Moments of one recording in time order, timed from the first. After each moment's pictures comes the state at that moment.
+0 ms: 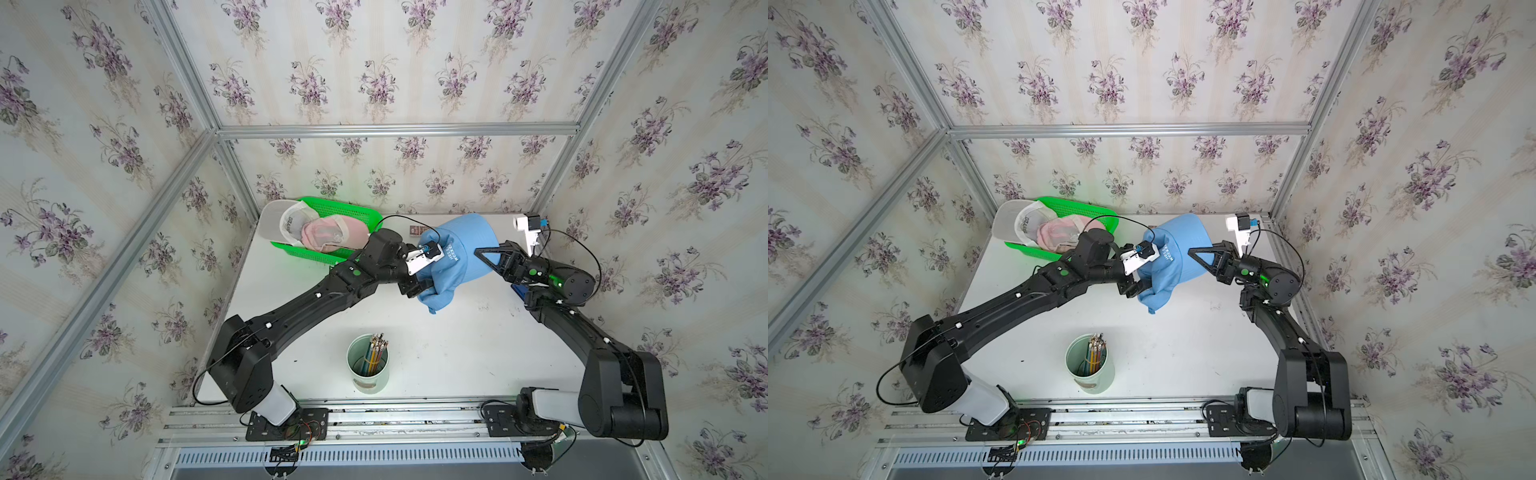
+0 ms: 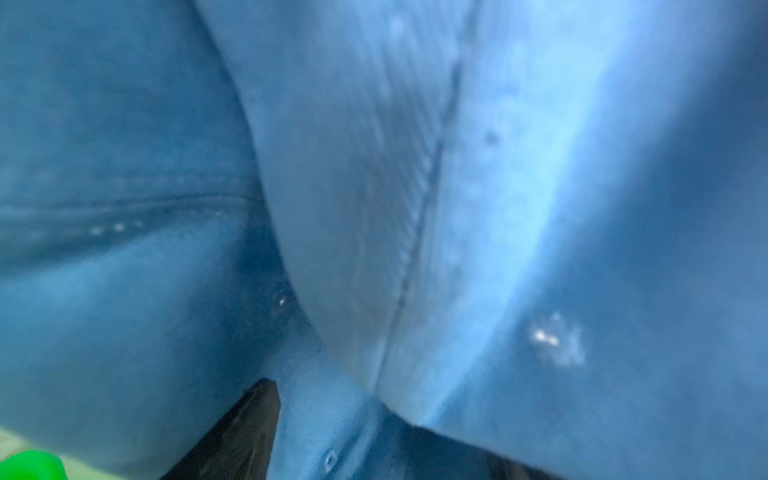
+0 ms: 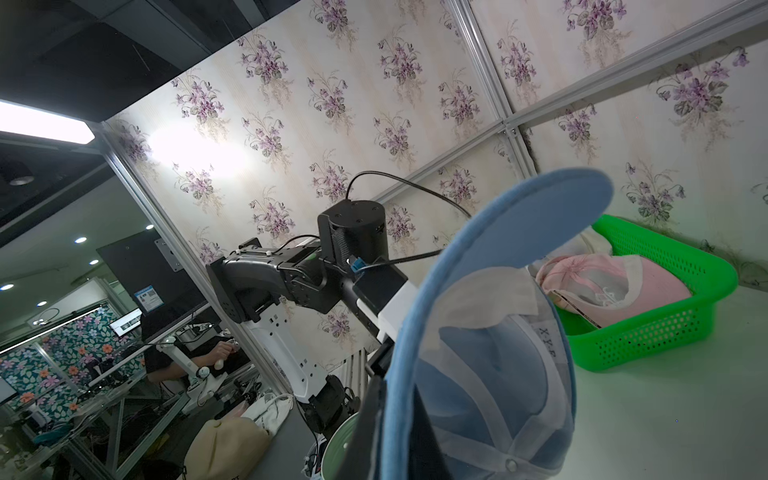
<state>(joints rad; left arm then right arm) -0.72 1.59 1.32 -0.22 0.37 0.42 -0.02 1.31 0.71 1.51 -1.32 1.40</state>
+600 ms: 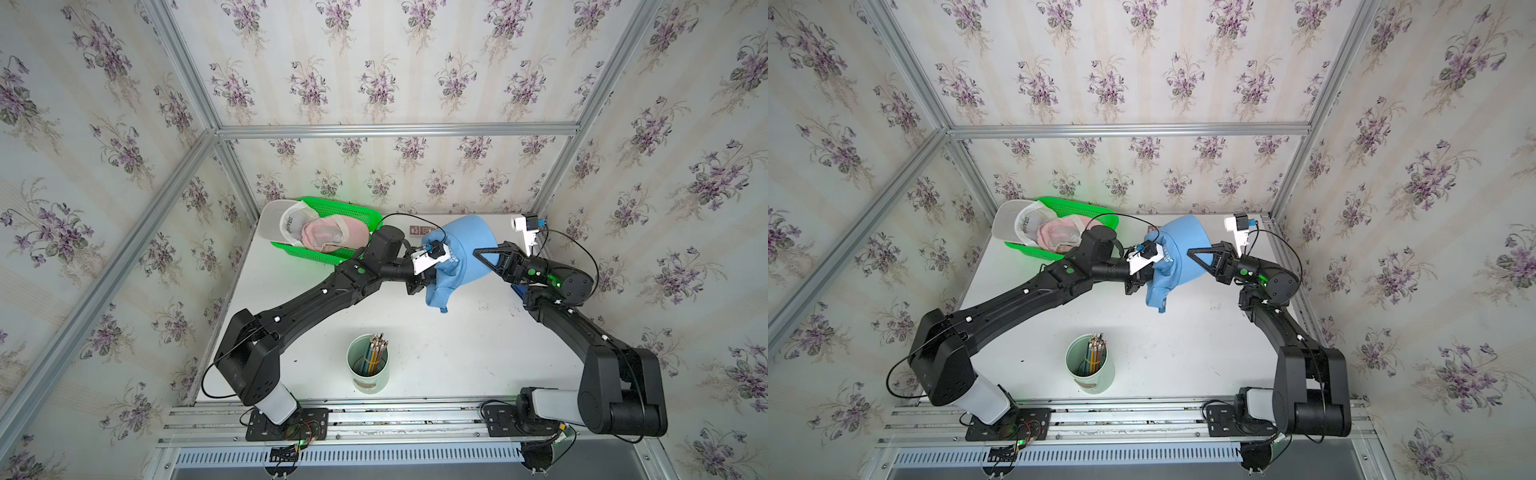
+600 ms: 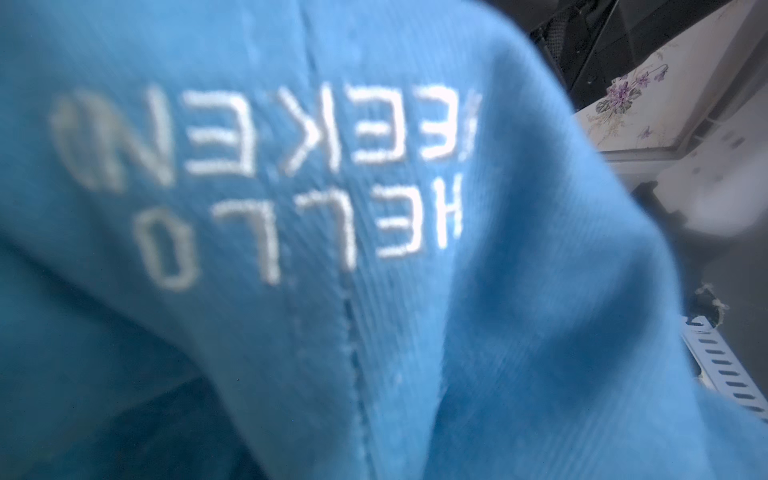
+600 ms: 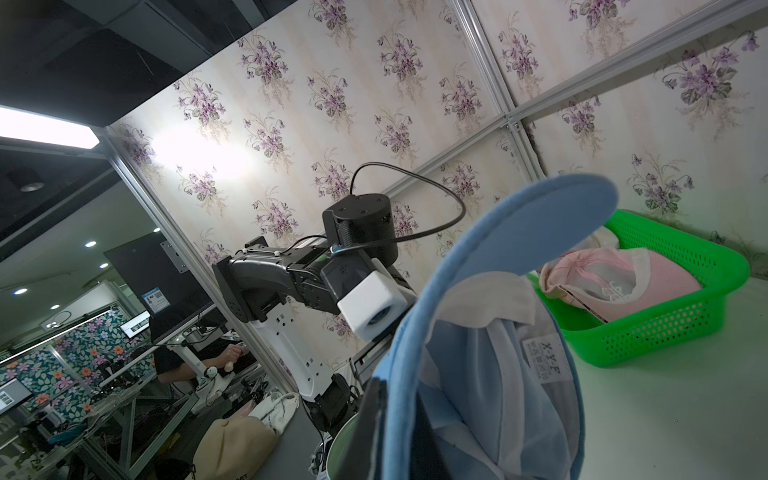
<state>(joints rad) -0.72 1.62 1.32 -0.13 0.60 0.38 -0.02 1.33 0.70 1.52 -1.33 1.40</state>
